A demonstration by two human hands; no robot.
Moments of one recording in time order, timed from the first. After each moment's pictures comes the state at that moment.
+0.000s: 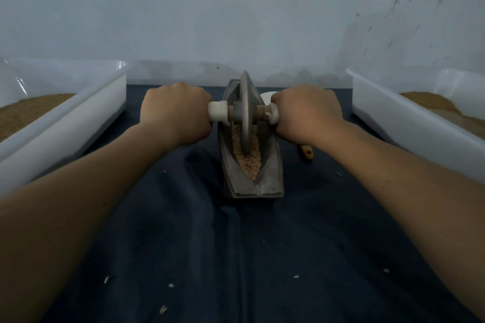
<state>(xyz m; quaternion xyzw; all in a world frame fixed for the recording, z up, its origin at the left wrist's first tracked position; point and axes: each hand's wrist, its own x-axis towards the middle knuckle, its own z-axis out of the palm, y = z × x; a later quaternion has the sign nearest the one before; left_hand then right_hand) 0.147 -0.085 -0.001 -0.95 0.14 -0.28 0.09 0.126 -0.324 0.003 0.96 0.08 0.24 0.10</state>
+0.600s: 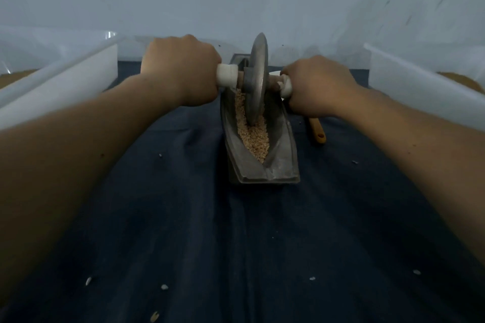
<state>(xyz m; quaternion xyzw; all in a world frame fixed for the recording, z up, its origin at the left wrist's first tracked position) 0.184 -0.094 0.011 -0.94 0.17 -0.28 0.12 0.161 -0.337 0.004 0.98 0.09 0.15 0.07</state>
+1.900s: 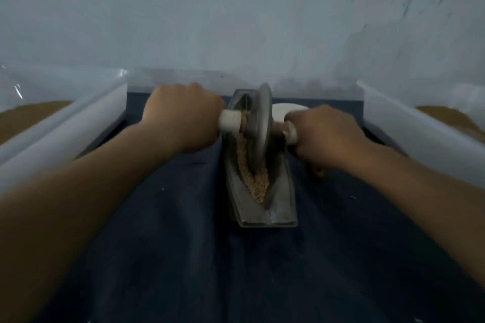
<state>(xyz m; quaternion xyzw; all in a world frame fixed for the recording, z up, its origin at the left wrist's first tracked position) 0.148 -0.092 0.016 -0.93 0.19 -0.29 0.15 0.119 -0.338 0.000 0.98 0.08 0.20 0.06</state>
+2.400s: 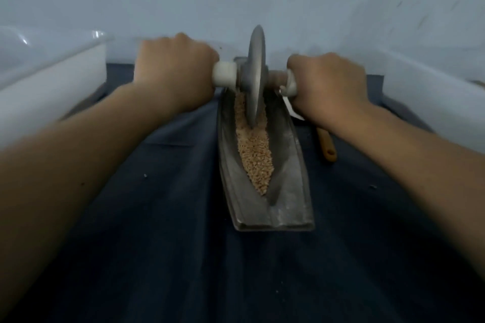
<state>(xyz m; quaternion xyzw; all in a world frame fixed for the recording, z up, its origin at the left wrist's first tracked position) 0.201 -0.099 0.004 -0.92 0.15 -0.34 0.10 0.177 -0.338 -0.013 0.93 0.07 0.34 0.09</state>
